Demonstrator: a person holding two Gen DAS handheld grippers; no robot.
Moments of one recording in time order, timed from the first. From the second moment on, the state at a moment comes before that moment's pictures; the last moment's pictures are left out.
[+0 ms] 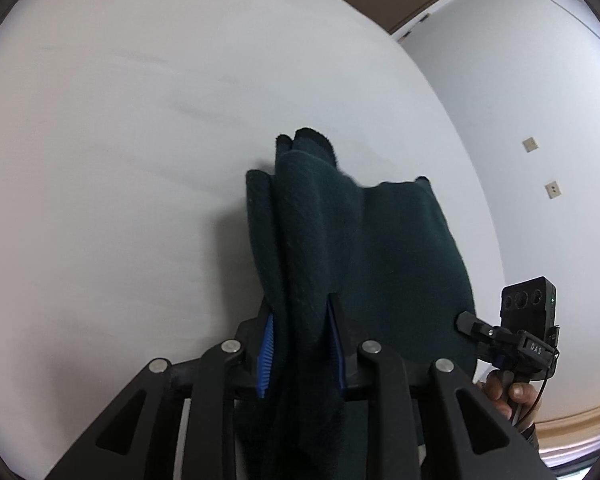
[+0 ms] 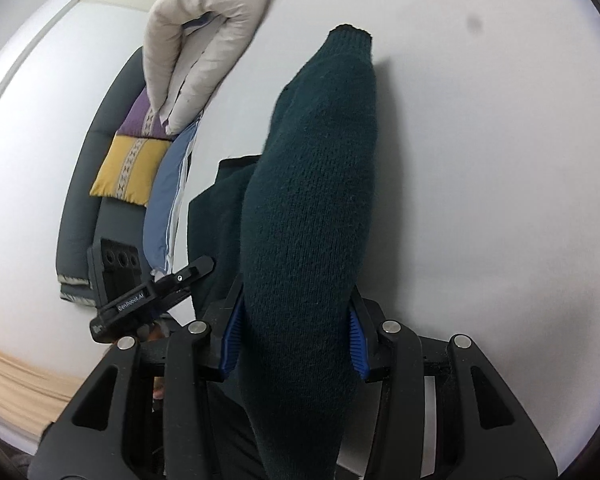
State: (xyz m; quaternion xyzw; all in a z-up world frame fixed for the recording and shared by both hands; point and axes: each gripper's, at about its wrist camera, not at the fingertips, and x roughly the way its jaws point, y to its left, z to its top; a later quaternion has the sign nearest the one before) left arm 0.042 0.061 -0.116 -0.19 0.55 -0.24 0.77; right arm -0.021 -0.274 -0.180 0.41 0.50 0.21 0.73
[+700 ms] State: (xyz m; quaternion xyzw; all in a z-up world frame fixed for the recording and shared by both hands) left arm -0.017 0.069 -0.048 -0.09 0.41 -0.19 0.89; right arm -0.053 -0.262 -0.111 0.22 0.47 0.13 0.84
